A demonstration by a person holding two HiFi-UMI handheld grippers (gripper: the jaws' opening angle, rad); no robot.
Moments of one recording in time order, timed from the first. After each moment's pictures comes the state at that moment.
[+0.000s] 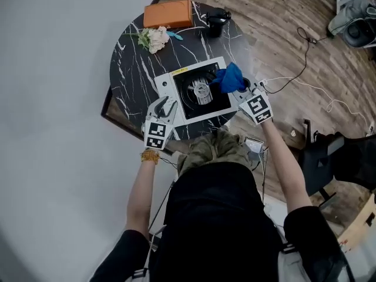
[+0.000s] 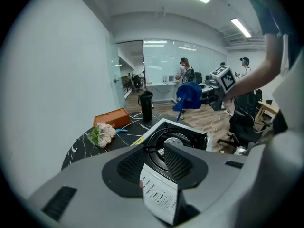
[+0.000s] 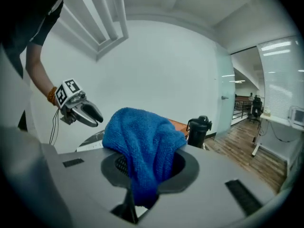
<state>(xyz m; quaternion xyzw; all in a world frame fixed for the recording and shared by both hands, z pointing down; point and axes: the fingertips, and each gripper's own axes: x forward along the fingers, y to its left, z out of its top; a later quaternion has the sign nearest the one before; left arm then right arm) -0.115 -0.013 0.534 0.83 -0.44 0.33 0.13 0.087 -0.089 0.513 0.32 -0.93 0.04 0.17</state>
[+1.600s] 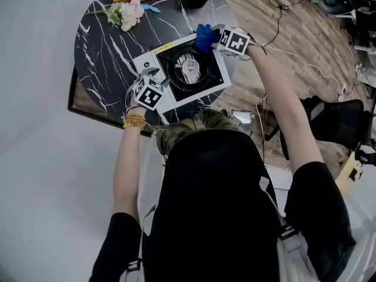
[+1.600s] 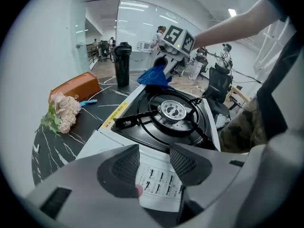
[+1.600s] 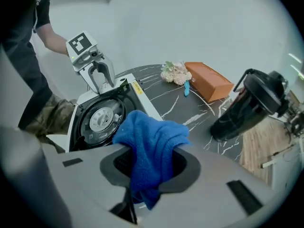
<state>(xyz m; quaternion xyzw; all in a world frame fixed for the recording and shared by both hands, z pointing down) -0.117 -0.039 0.646 0.82 -0.22 0.48 0.21 0.048 -0.150 0.656 0.06 -0.85 0.09 0.51</state>
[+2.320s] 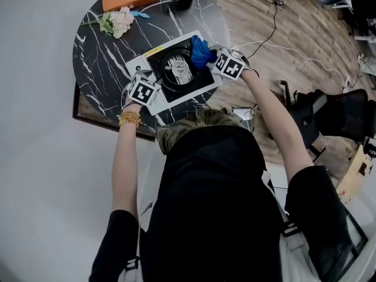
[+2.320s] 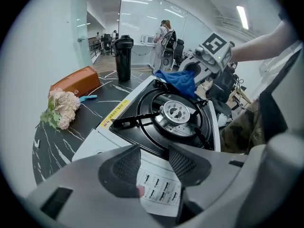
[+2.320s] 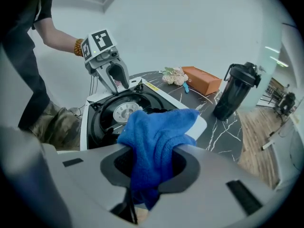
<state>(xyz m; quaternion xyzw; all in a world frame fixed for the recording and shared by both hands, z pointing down) -0.111 -0.038 0.654 0.80 -0.22 0.51 0.22 0.066 -0.067 0.657 0.13 -0.87 0.11 0.46</state>
